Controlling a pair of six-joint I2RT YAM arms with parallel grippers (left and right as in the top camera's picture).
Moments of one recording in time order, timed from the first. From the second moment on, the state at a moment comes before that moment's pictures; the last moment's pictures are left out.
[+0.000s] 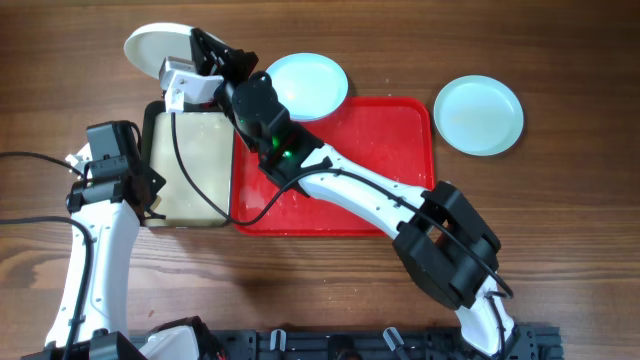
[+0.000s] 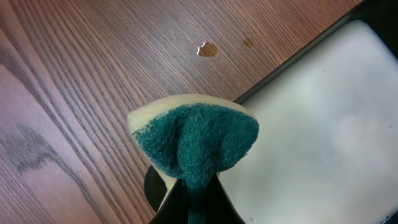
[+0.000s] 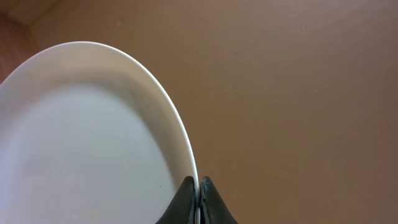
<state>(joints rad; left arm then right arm) 0.23 1.32 0.88 -0.72 -0.31 -0.60 0.89 2.13 1.63 0.63 0.31 -1.03</state>
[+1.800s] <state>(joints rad) 0.23 1.32 0.88 -0.71 -0.30 -0.60 0.85 2.13 1.63 0.38 0.34 -0.61</state>
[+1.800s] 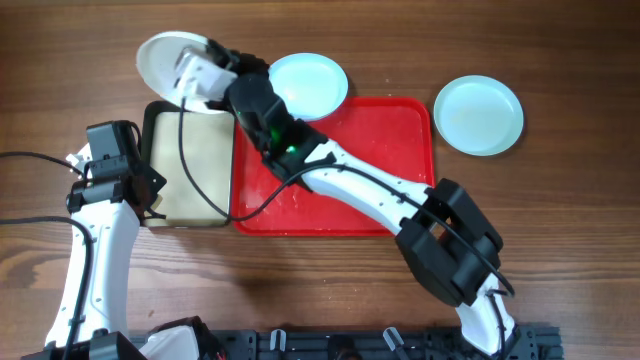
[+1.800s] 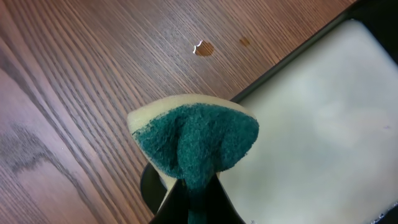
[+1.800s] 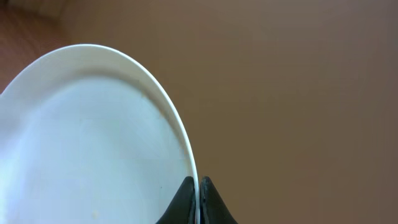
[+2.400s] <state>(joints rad) 0.23 1.32 0.88 -0.71 -0.29 -0.60 0.54 1.97 1.64 -0.25 -0.34 0.29</state>
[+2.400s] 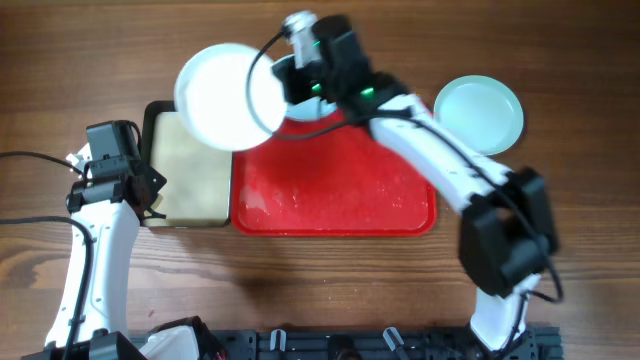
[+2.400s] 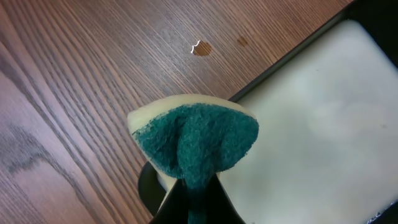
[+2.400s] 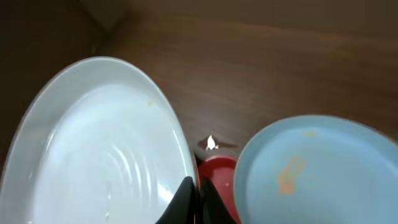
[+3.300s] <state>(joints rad) 0.23 1.32 0.87 -0.71 -0.28 -0.60 0.31 1.80 1.63 -0.73 -0.24 0.21</state>
